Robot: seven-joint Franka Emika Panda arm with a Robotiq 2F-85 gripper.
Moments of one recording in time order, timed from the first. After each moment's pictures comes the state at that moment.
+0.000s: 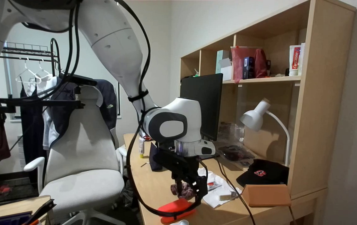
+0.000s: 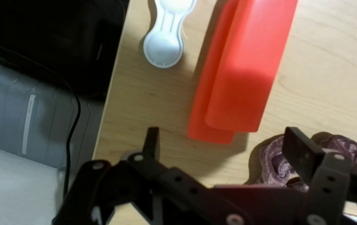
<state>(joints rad) -0.12 0.37 -0.02 -2.24 0.00 2.66 -0.27</state>
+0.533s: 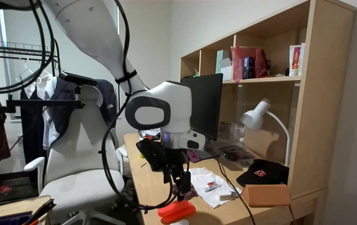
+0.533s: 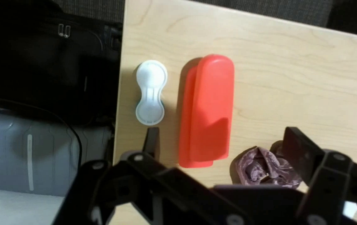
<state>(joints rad) -0.17 0.12 -0.01 -2.44 0.22 2.59 -0.33</state>
